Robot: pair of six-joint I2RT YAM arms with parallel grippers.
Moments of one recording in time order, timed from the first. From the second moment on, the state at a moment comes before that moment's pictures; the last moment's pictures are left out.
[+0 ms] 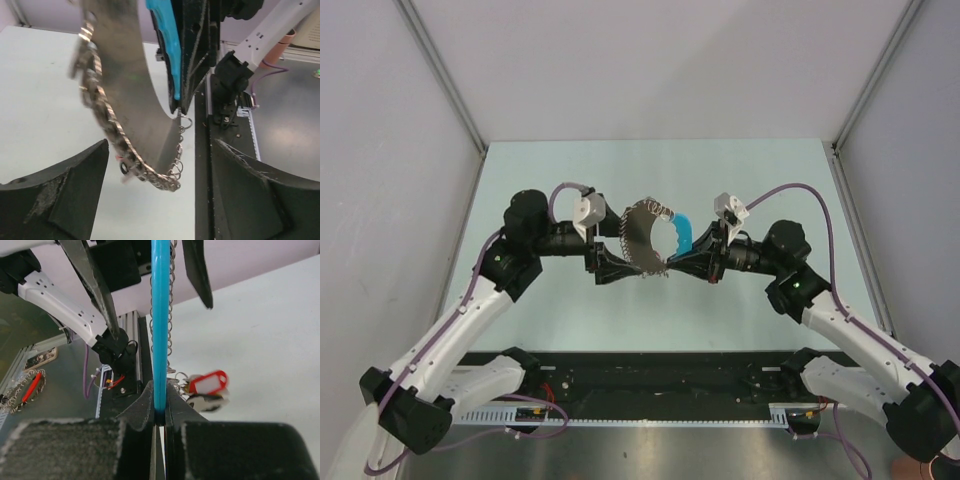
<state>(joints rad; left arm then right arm) -0.50 0.99 0.98 -0.16 0.97 0.06 0.60 0.94 0.70 0.34 -0.82 0.35</state>
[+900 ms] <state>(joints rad) -0.58 1.07 0.95 -0.08 1.02 -0.10 0.64 1.00 0.70 0.53 -0.83 0.42</state>
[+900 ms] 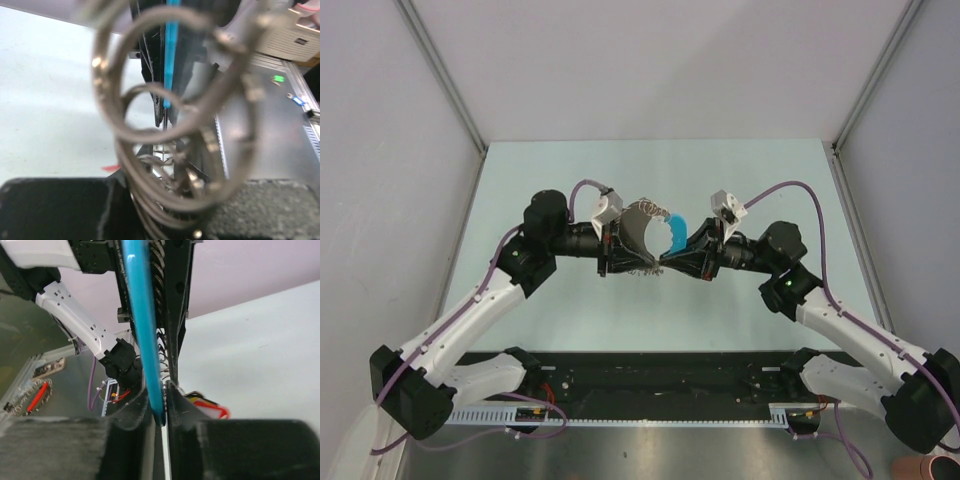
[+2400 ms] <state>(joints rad) -0.60 0.92 0.96 0.11 0.76 -0.41 1.00 0.94 0.55 0.68 -0.09 -0.07</state>
